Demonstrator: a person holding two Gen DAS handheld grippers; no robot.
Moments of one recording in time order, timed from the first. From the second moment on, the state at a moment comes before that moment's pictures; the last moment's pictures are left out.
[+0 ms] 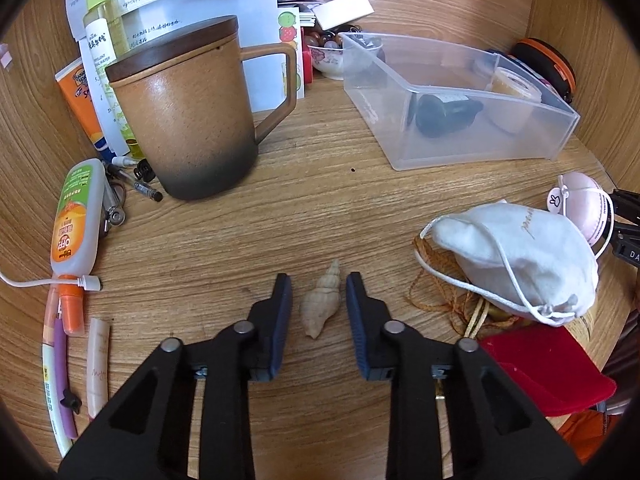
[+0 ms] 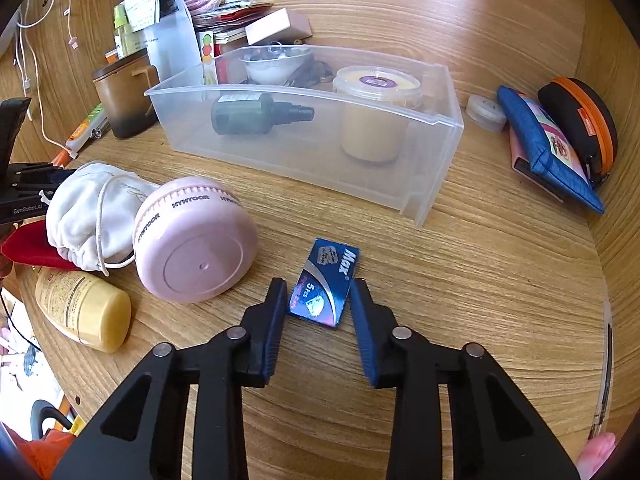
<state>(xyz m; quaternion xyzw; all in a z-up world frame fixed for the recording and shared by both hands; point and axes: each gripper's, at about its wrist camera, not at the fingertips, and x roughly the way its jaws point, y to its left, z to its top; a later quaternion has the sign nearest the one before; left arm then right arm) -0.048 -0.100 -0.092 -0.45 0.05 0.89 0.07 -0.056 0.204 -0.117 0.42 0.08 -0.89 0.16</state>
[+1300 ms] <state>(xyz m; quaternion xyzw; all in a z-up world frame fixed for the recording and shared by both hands) -0.058 -0.059 -0.010 -0.36 0.08 0.92 0.09 -0.049 0.237 -0.031 0.35 0.07 -0.92 0.14</state>
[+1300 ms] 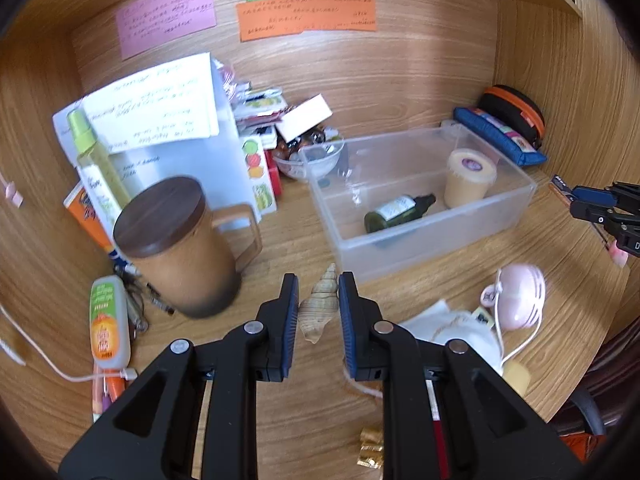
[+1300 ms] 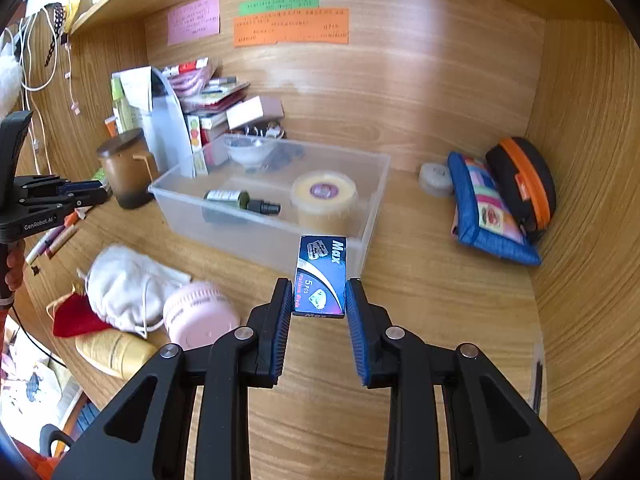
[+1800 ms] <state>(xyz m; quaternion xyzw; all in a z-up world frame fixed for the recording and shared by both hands) -0.103 -0.026 0.024 -0.35 0.10 0.92 0.12 -0.111 0.201 -0.004 0.34 0.11 -0.92 0.17</state>
